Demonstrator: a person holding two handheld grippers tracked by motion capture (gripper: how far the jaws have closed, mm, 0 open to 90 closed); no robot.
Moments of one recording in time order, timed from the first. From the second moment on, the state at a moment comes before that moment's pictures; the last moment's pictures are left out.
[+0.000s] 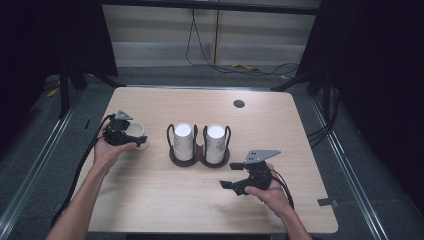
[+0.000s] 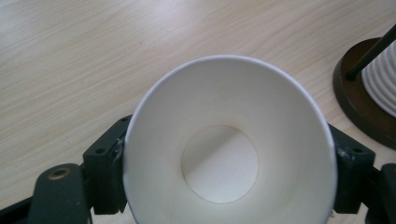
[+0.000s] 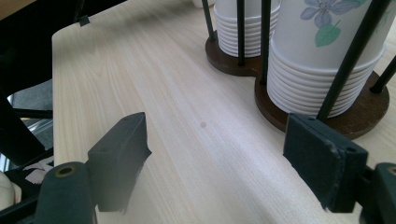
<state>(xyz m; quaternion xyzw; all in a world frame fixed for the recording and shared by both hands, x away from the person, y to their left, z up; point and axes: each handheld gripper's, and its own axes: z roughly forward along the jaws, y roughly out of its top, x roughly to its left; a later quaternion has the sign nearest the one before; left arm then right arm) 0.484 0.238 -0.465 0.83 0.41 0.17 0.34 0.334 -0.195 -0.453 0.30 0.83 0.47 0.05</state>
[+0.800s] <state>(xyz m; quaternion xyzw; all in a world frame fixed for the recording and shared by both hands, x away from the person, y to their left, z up) 0.477 0.254 -0.476 0.83 0.42 0.12 0.36 0.334 -0.195 -0.453 0.30 0.83 0.46 0.05</state>
